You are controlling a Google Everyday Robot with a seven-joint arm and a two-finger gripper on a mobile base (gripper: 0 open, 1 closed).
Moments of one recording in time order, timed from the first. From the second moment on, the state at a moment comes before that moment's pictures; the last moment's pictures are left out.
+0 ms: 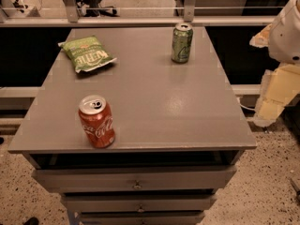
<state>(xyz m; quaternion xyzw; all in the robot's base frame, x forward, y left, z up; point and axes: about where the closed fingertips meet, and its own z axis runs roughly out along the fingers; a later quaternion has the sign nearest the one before) 0.438 -0.217 0.976 -0.60 0.78 -0.03 0.16</state>
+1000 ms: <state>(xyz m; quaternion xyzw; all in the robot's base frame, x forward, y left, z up) 0.517 -0.220 0.975 -0.59 0.76 -0.02 0.26</state>
